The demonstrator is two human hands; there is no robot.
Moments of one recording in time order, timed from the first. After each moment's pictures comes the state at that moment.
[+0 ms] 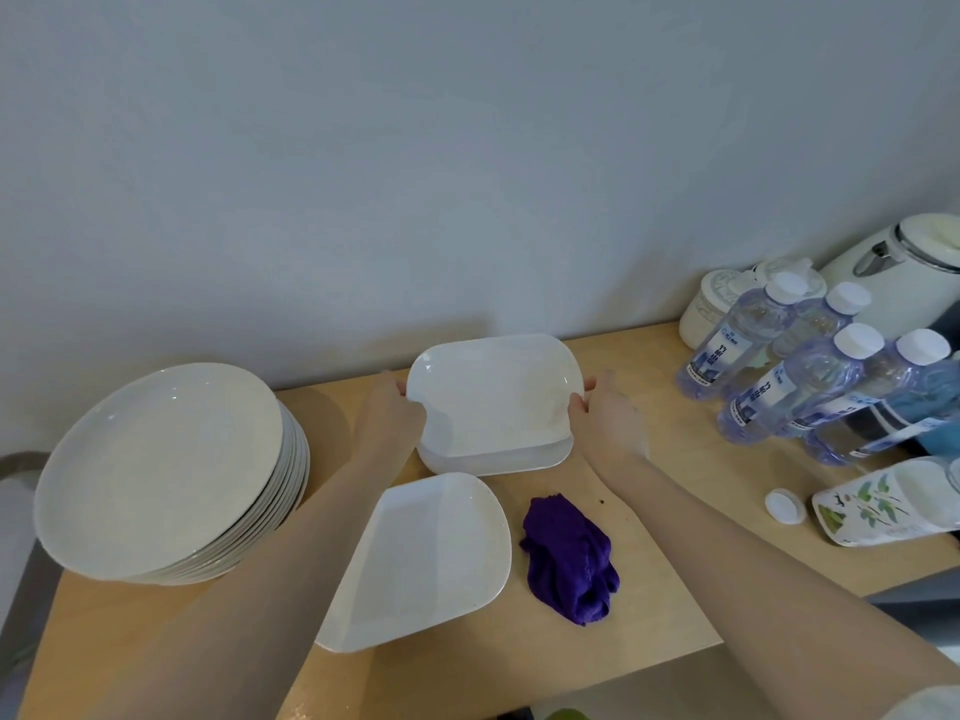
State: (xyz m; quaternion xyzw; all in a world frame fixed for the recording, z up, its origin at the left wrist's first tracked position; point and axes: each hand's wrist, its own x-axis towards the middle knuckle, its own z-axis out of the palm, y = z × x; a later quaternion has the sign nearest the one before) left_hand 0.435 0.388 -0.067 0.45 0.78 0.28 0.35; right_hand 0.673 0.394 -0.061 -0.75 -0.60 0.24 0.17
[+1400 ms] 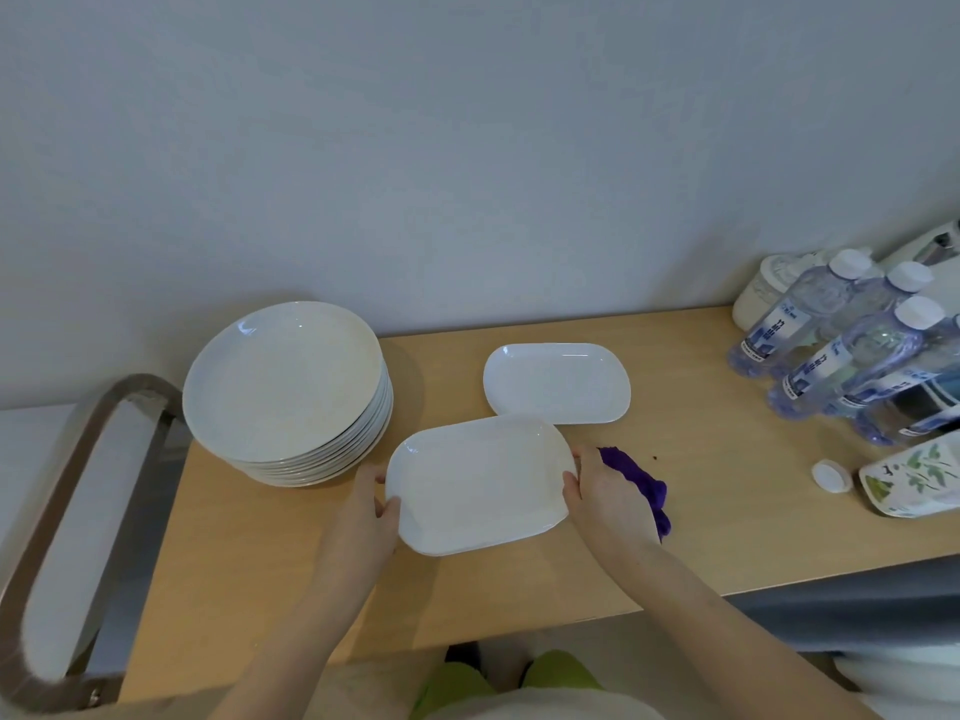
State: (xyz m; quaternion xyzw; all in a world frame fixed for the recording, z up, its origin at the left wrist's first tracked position) left_hand 0.359 0.184 -0.084 0.45 0.80 0.24 0.34; right_hand 0.607 0.248 -0.070 -0.68 -0.71 0.19 0.04
